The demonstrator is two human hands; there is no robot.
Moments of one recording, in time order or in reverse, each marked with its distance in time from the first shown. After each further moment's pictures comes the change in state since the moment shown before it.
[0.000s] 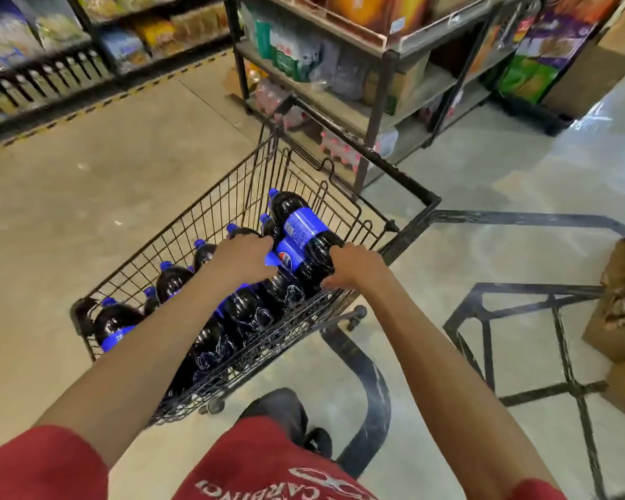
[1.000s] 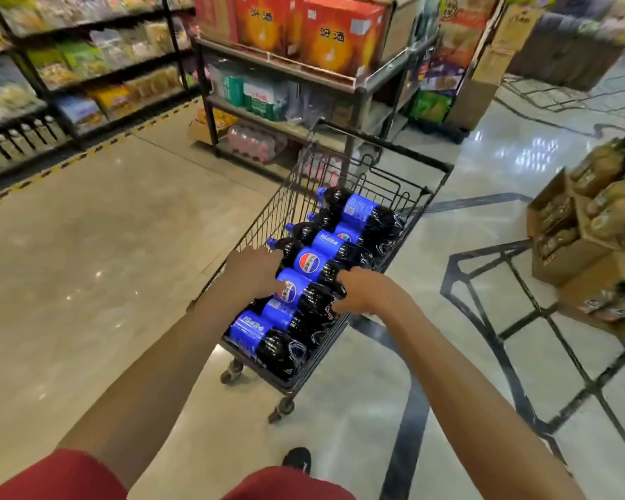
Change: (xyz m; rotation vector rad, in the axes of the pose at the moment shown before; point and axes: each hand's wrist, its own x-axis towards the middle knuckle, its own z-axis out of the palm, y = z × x) left_hand -0.221 -0.261 0.031 0.129 0.081 0.256; right_hand -0.139 -0.349 0.064 0.099 0.031 0.252
